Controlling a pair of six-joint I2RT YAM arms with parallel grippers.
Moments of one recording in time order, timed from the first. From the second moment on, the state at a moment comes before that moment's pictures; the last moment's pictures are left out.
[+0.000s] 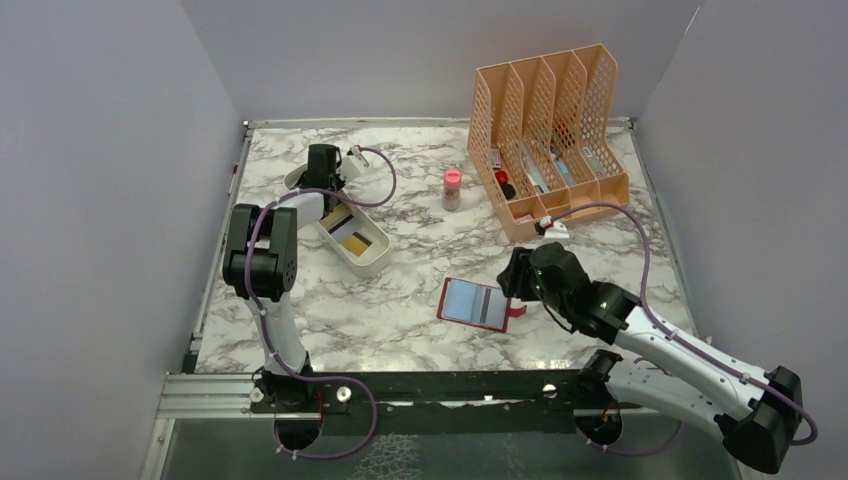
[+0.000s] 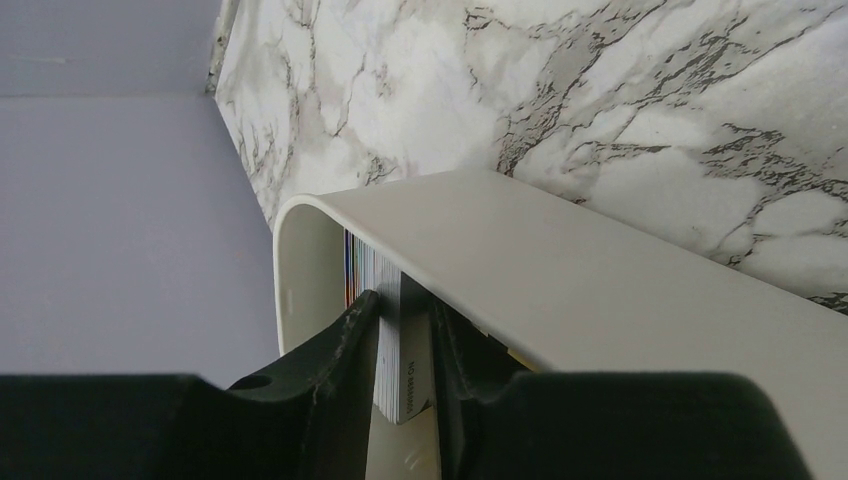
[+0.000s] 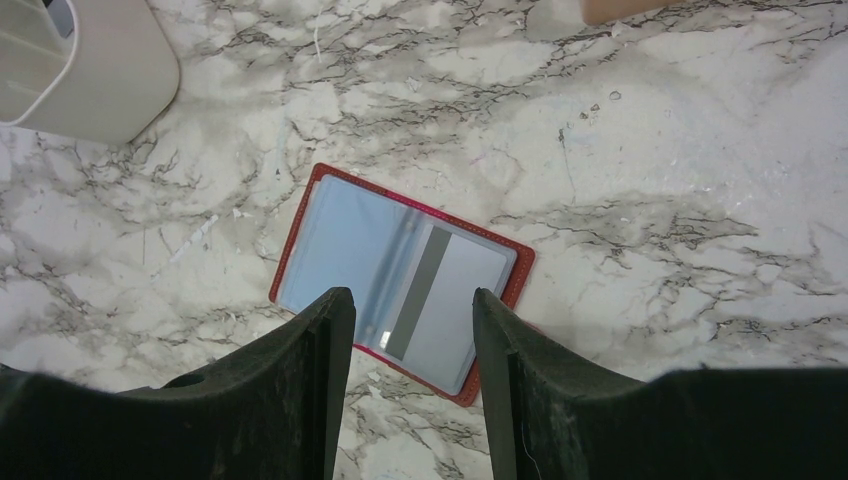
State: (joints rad) left arm -0.10 1.95 1.20 0.10 -0.28 0.91; right arm 0.81 0.83 0.62 -0.44 0.33 0.63
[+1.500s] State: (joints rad) left arm -0.10 1.92 1.26 -0.08 -0.26 0.89; right arm 0.81 0.83 0.62 -0.44 0.33 0.62
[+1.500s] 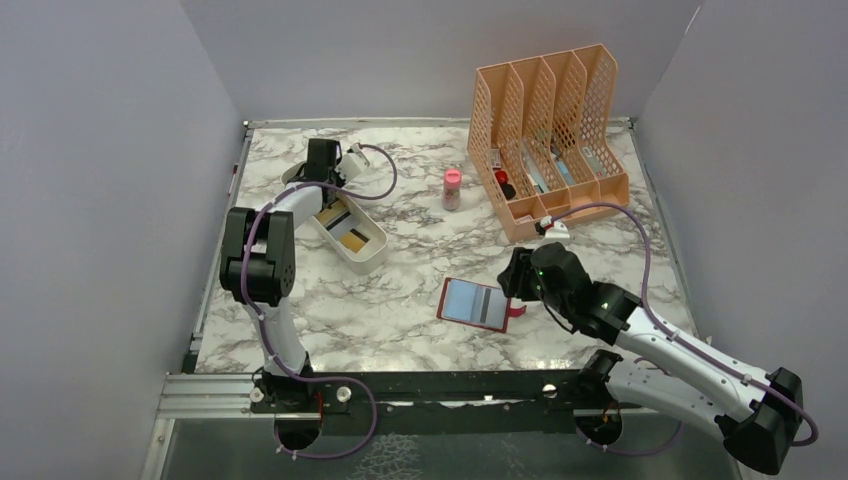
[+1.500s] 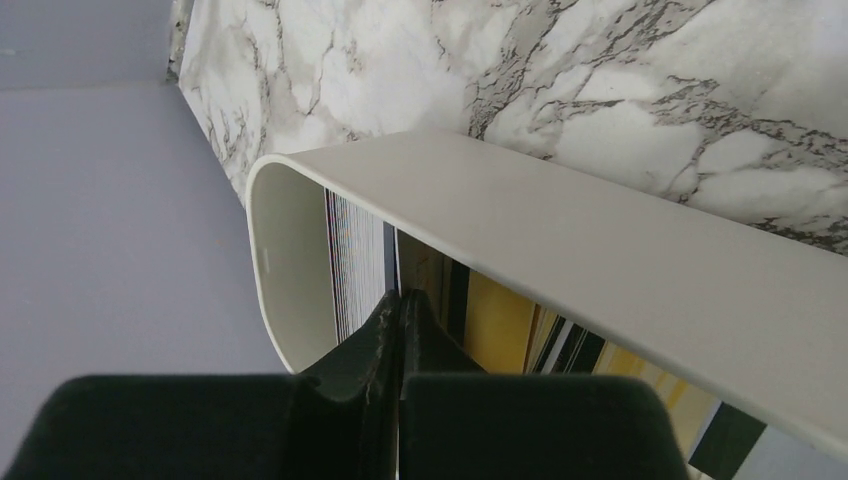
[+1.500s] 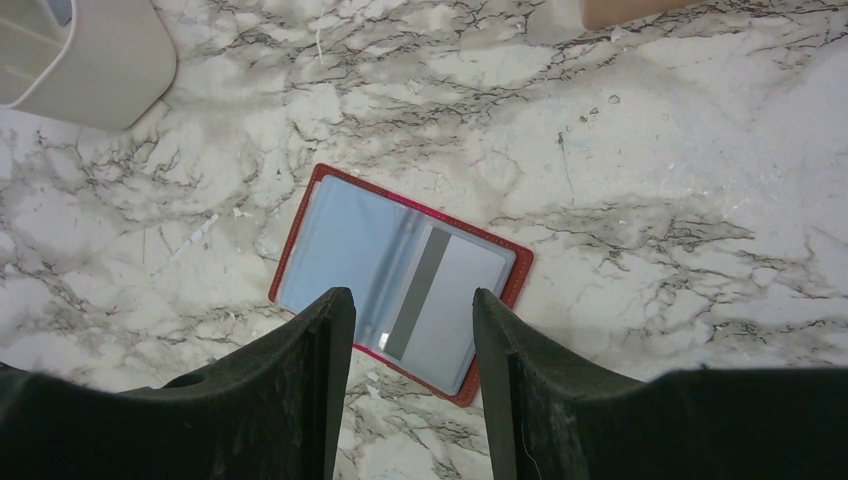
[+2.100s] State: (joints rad) left arm -0.11 1.68 1.26 -0.22 -0.16 0.69; right arm 0.81 0.81 0.62 -0.44 0.30 0.66
